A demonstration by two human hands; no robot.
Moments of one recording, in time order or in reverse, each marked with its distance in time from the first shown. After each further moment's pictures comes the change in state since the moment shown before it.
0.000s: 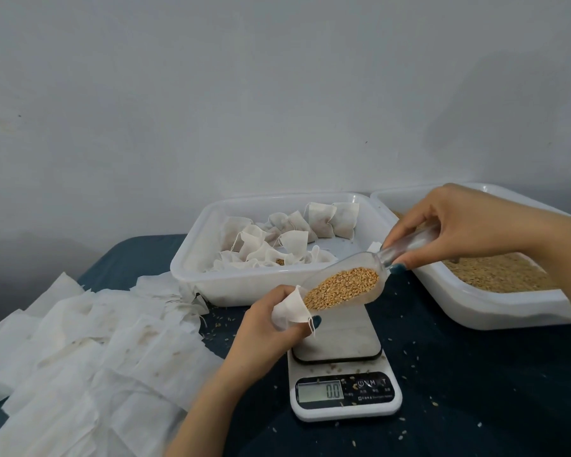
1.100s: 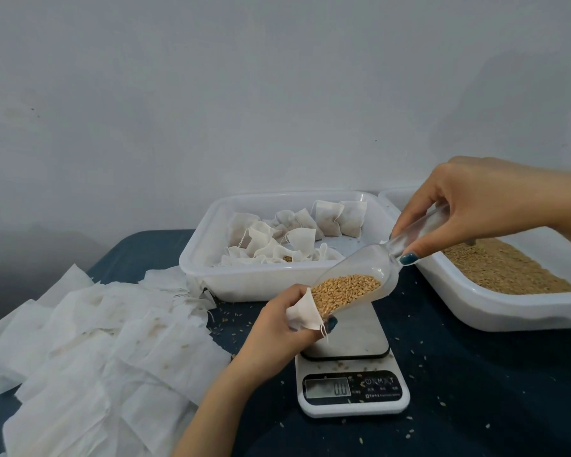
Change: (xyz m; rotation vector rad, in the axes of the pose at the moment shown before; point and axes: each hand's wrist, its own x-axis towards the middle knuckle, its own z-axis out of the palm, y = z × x) left_hand -0.001 0.001 0.004 -0.044 -0.073 0.024; right_hand -0.002 -0.044 -0.021 -0.168 -0.052 -0.017
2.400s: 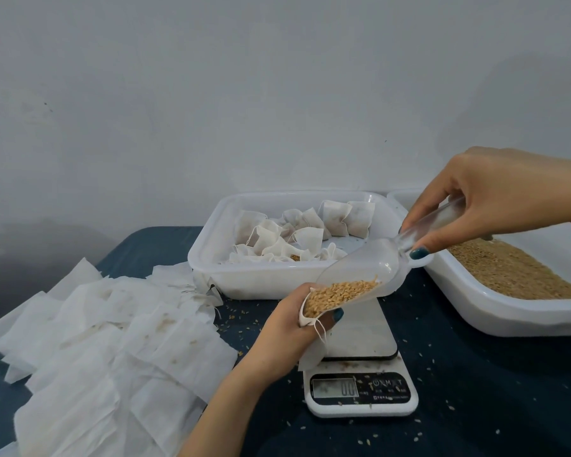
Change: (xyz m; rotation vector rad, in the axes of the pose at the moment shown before) left_hand 0.001 0.000 0.001 -0.043 -0.015 0.019; right_hand 0.002 -0.004 -0.006 -0.024 0.031 0.001
